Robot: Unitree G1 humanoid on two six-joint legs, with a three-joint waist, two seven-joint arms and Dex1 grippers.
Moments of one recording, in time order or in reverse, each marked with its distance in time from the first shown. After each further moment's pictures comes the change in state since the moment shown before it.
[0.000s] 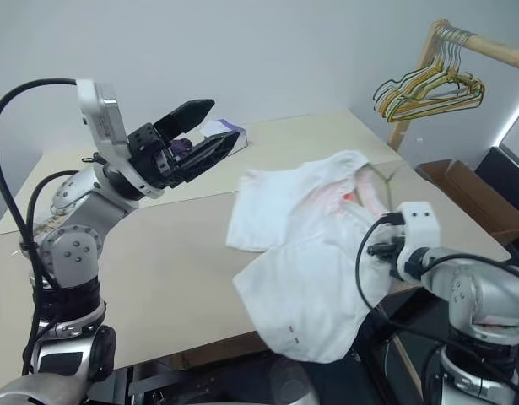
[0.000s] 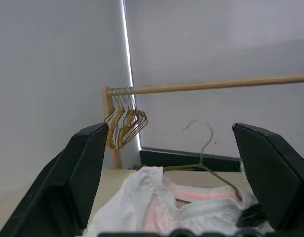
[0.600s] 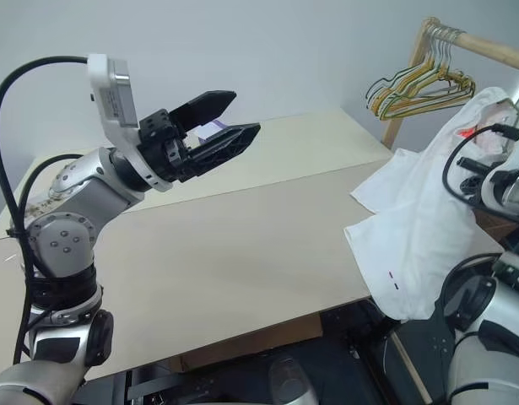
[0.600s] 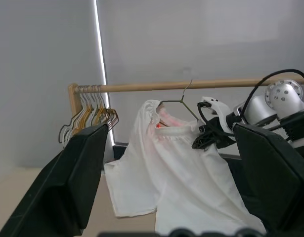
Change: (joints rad) left arm -0.077 0.034 -0.068 -0.013 -0.046 0.059 0.055; right arm -0.626 -0.199 -0.188 0.649 -0.047 0.000 -0.366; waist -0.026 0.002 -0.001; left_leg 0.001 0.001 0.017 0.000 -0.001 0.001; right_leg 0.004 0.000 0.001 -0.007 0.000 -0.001
